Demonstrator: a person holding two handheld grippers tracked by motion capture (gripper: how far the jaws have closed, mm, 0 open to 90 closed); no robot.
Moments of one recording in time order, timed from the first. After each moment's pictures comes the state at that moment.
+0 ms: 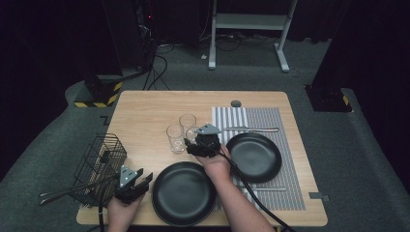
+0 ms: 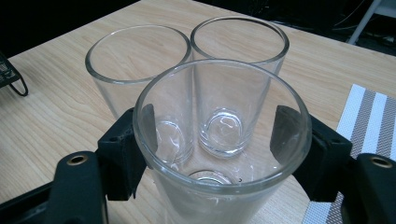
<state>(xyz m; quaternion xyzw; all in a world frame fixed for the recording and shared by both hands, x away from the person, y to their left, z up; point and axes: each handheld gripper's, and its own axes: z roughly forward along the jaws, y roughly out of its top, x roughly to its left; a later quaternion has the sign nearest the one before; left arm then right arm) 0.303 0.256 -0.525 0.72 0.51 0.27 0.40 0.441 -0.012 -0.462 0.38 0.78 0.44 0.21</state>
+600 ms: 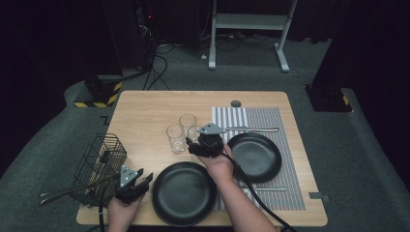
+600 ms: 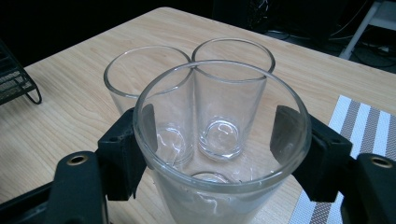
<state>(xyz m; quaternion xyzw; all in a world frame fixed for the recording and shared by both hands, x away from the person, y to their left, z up) 0.303 0.256 -0.525 0.72 0.51 0.27 0.39 0.432 -0.021 -0.446 0.38 0.78 0.46 0.21</state>
